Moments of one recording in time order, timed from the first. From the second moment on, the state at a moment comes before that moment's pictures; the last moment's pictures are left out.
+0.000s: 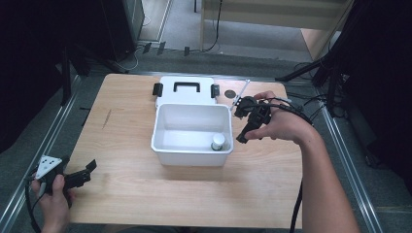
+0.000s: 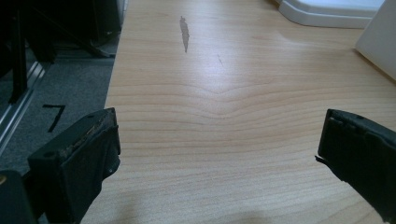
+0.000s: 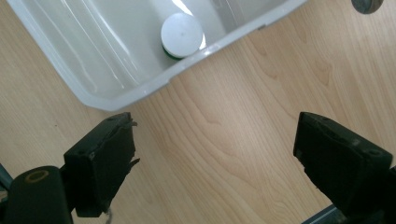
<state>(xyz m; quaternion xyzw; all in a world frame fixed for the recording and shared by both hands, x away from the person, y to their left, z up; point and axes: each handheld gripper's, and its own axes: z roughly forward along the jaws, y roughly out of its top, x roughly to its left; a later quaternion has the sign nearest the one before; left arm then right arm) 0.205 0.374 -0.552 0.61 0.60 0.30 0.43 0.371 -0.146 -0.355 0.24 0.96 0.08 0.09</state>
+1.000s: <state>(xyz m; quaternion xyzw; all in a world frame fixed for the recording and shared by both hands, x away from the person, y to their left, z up) 0.205 0.374 -0.552 0.61 0.59 0.30 0.42 0.348 -0.214 -0.411 0.30 0.95 0.09 0.06</state>
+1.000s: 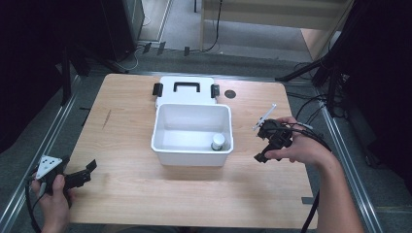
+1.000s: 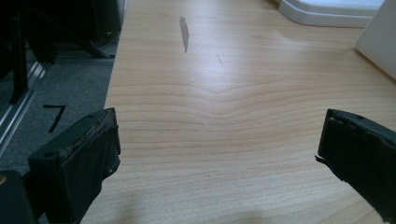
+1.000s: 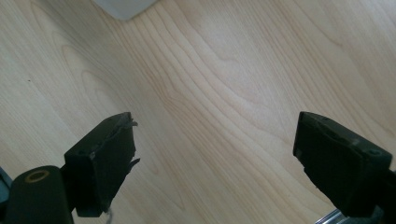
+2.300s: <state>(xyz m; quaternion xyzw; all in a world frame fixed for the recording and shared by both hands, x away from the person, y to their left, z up) 0.204 0.374 -0.552 0.61 0.59 0.31 0.42 0.301 -0.293 -0.493 0.42 0.85 0.27 0.15</state>
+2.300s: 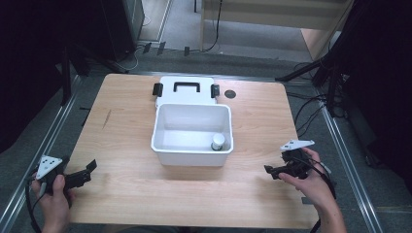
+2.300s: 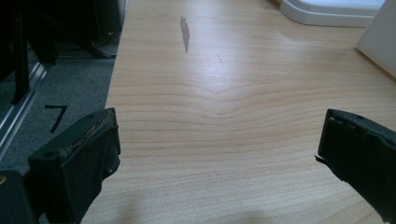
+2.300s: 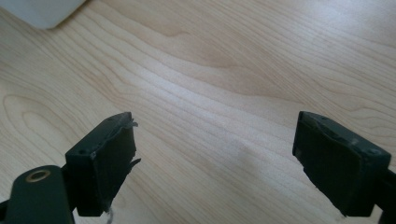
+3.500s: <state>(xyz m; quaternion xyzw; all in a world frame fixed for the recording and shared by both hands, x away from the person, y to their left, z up) 0.205 0.373 -0.552 0.61 0.60 0.30 0.42 0.247 -0.328 -0.546 0.48 0.72 0.43 0.26</state>
